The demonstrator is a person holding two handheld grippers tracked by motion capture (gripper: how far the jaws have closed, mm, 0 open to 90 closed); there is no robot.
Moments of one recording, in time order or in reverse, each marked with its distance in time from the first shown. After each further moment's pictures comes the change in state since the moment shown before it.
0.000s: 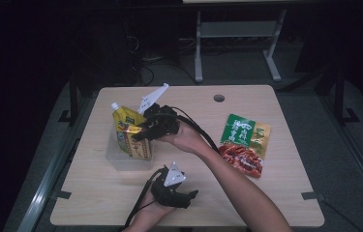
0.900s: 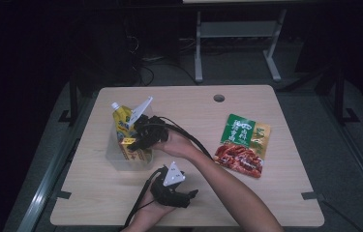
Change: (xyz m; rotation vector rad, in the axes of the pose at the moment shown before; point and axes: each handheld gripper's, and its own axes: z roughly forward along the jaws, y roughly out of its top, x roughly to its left) left arm 0.000 0.000 0.000 -0.019 -0.001 -0.009; right arm -0.005 -0.013 0.054 0.104 0.043 -0.021
